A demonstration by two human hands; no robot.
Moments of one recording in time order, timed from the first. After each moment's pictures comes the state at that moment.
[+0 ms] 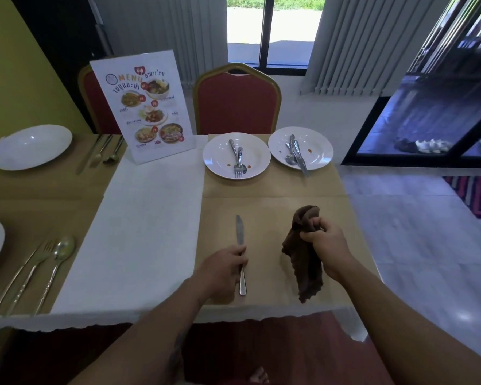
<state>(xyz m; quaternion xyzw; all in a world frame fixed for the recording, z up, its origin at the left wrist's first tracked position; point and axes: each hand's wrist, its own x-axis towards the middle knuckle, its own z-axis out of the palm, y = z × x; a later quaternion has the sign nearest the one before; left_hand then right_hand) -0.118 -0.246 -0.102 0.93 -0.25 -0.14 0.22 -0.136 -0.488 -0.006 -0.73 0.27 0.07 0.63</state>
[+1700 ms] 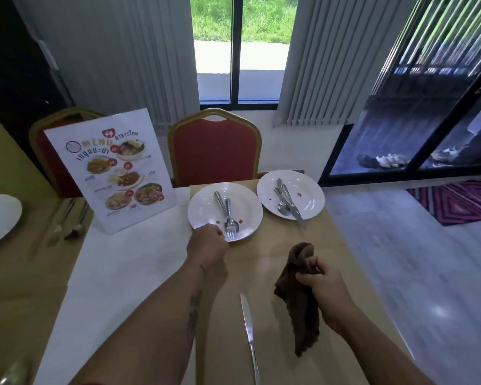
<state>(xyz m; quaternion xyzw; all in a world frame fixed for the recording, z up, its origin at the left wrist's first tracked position) 0.103 -0.258 -0.047 0.96 -0.01 -0.08 0.28 -0.062 -0.461 -0.001 -0.68 0.34 0.01 0.65</state>
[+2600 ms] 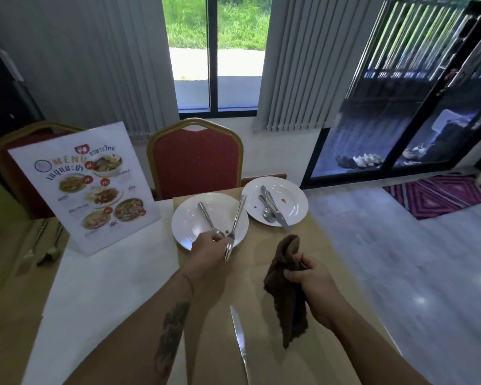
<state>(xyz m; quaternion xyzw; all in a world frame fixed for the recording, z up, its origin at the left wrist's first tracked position) 0.115 -0.284 -0.028 0.86 -0.01 -0.20 0.46 -0.042 -0.461 0.009 -0.66 0.32 -0.01 0.68</state>
